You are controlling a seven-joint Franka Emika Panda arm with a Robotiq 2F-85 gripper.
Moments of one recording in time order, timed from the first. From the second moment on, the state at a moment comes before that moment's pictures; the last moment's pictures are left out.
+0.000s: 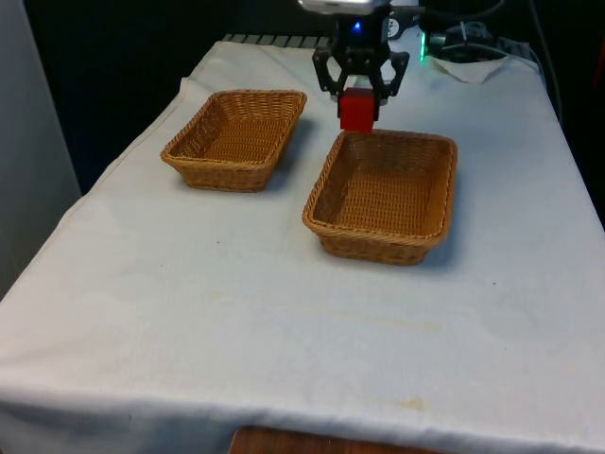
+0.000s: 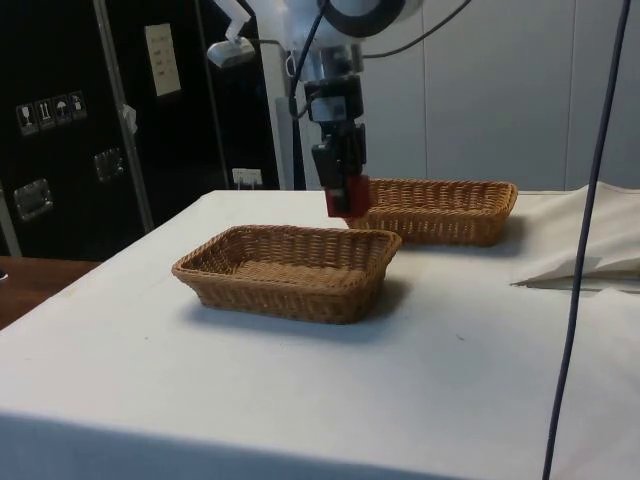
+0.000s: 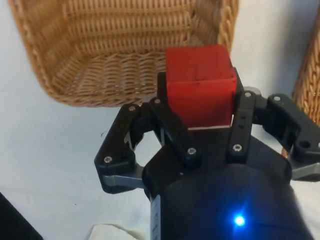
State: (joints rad) arm 0.31 0.06 -0.38 -2.42 0.01 2.44 -0.01
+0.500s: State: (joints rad) arm 0.30 0.08 -0.48 -2.42 0.04 2.44 -0.14
